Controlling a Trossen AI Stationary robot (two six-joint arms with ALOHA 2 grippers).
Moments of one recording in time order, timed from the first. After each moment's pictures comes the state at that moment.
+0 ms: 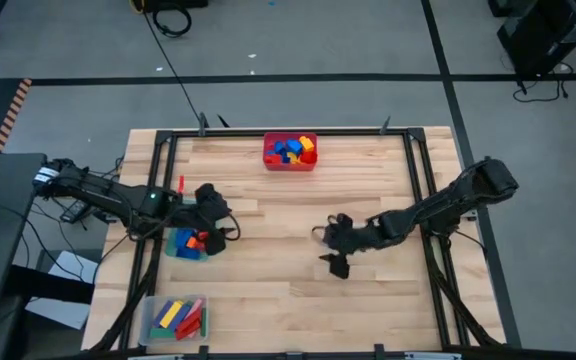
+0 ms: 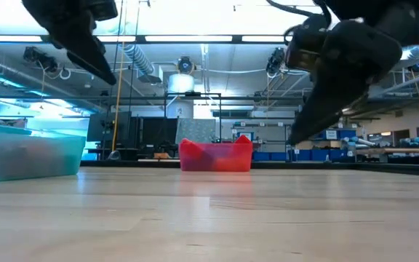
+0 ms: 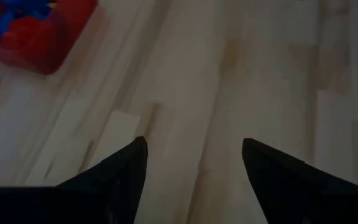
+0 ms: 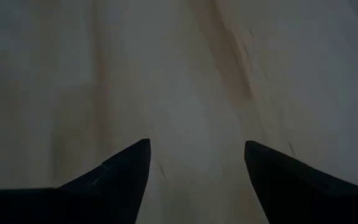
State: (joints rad) left arm -0.26 1.02 0.79 -0.64 -0.36 -0.40; right arm 0.31 1.54 0.75 -0.11 0.20 0.53
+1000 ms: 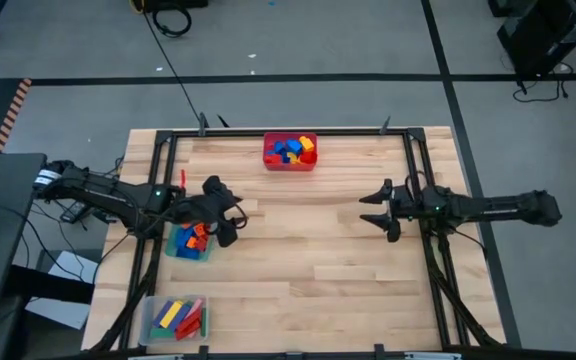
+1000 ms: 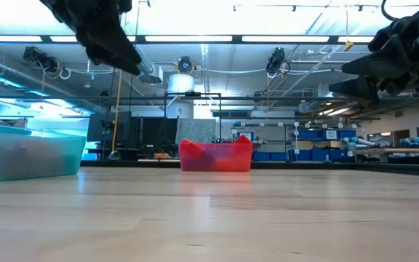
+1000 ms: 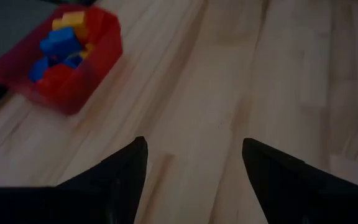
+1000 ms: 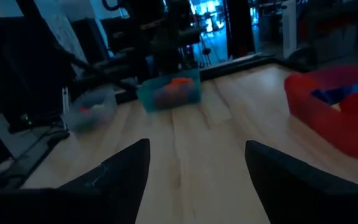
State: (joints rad) left arm -0.19 1.05 0.79 -0.45 -0.43 -0.37; right arm -0.05 0.30 0.01 0.20 0.01 0.26
